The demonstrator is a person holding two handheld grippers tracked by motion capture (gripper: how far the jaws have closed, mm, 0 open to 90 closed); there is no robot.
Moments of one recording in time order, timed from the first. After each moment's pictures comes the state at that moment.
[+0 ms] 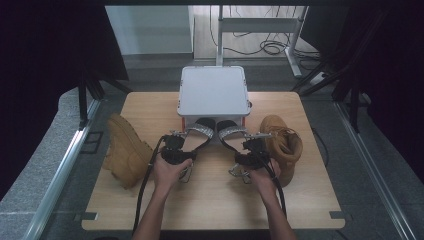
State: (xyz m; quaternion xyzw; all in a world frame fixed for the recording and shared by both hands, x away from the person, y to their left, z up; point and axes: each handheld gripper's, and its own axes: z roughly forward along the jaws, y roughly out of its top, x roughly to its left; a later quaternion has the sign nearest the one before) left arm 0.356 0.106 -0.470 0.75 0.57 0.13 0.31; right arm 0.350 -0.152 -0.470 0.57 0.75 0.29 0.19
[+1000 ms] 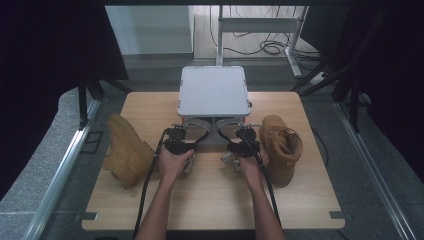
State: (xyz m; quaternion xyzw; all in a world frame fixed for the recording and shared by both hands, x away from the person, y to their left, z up) left arm 0.396 0.103 -0.487 0.74 0.60 0.12 0.29; right arm 0.394 -0.129 -0.482 0.62 0.71 0.29 0.18
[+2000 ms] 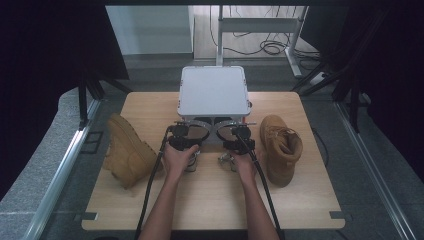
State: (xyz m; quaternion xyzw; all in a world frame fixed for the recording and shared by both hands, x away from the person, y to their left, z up) left arm 0.414 0.096 -0.494 0.71 0.62 0.13 0.31; right arm 0.414 -0.117 -0.500 0.64 0.70 0.27 0.18
